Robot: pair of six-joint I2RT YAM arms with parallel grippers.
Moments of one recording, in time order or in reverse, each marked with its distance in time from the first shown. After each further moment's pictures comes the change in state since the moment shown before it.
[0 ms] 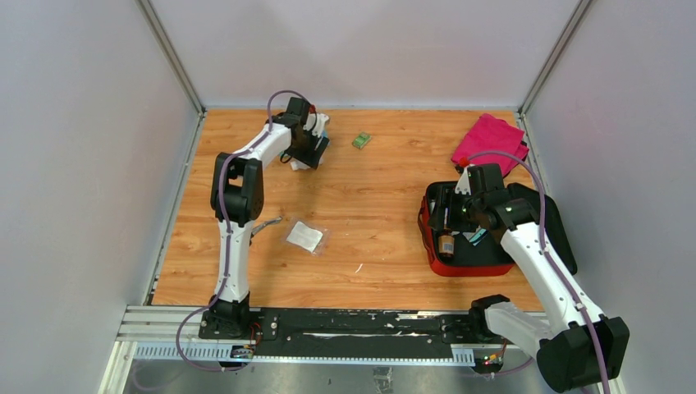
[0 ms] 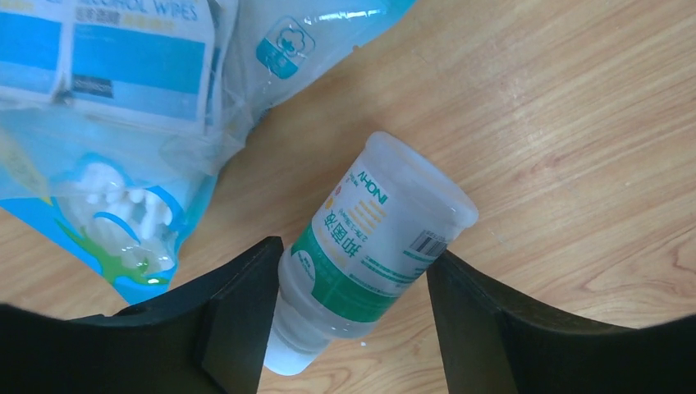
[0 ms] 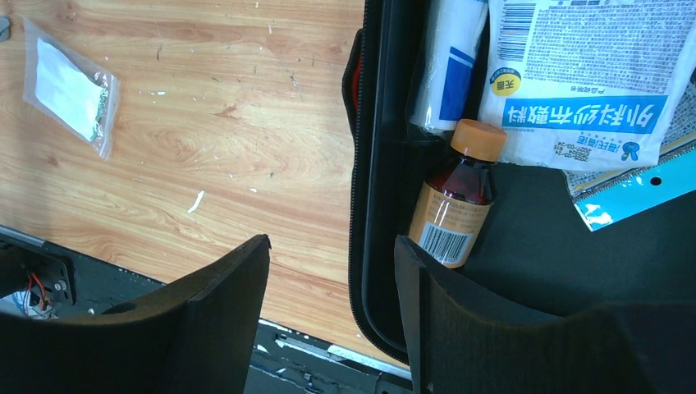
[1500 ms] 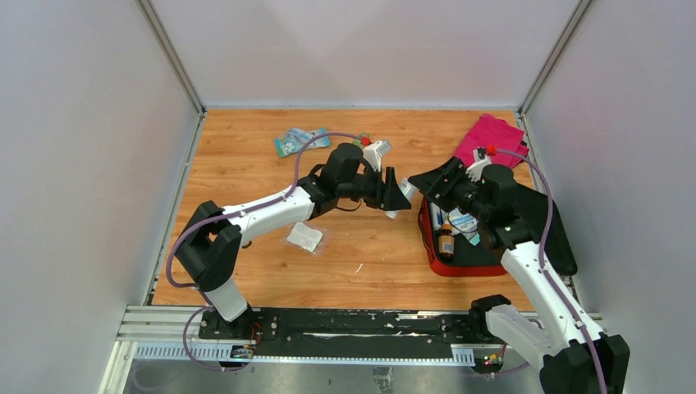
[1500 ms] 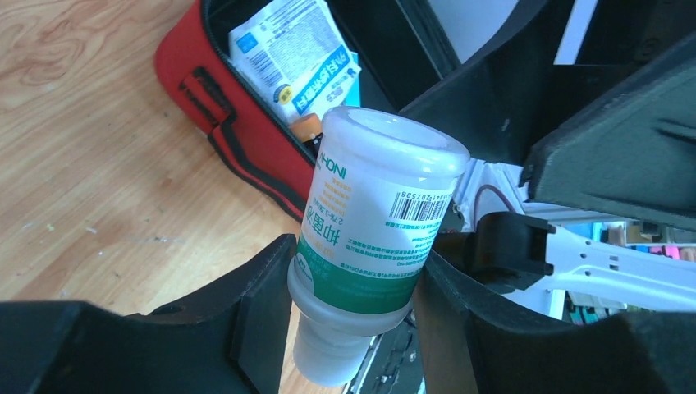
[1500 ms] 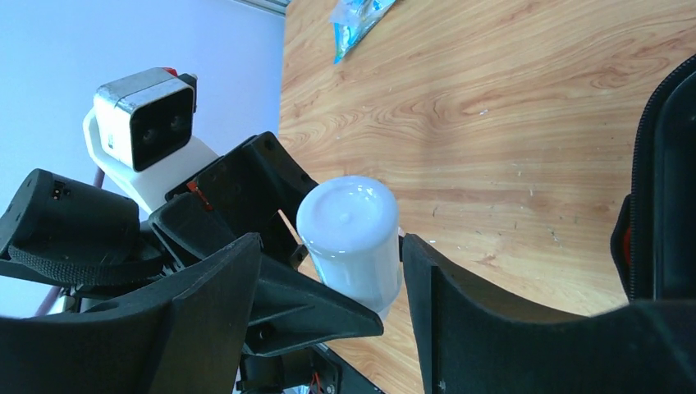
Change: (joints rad) left arm -0.530 -0.611 -0.724 0.752 0.384 -0.895; right arm 0.000 -0.116 -0.174 0.678 -0.169 0.641
